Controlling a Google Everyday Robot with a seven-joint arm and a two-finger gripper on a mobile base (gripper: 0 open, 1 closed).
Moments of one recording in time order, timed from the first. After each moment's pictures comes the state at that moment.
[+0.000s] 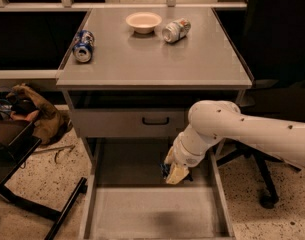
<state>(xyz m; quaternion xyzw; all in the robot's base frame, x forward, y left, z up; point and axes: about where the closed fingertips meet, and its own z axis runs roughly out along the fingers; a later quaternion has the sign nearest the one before) 0.493 -0.069 0.603 -0.71 0.68 0.13 0.13</state>
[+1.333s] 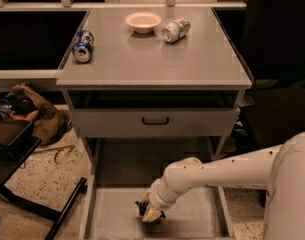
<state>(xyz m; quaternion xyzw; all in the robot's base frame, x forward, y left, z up) 0.443 0.011 0.420 -0.70 0.67 0.18 0.16</state>
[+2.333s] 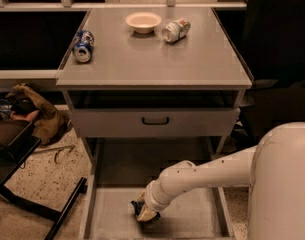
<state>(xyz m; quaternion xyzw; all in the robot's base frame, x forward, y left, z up) 0.451 0.032 0.400 -0.70 0.67 0.17 0.18</state>
